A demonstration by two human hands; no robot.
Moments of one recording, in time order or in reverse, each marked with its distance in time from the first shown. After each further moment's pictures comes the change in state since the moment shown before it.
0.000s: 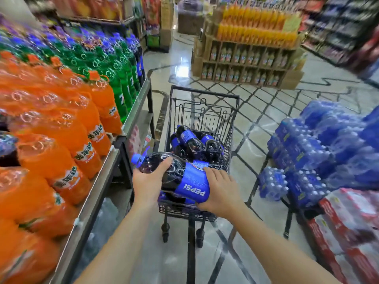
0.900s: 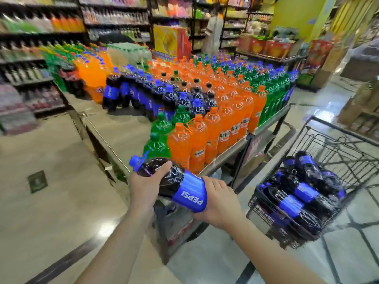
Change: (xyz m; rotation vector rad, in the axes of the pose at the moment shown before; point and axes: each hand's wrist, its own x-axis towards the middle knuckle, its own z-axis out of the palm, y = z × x) left_hand -0.357 0.072 -0.311 -0.008 0.756 0.359; right_hand -0.252 -0.267 -0.041 0.189 -0.114 -0.772
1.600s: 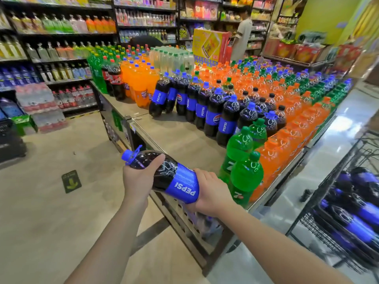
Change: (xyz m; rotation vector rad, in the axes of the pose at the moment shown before) left_hand 0.209 0.083 -0.252 -0.005 0.089 -0.009; right_hand 0.170 -0.288 0.083 0.089 -0.064 -0.108
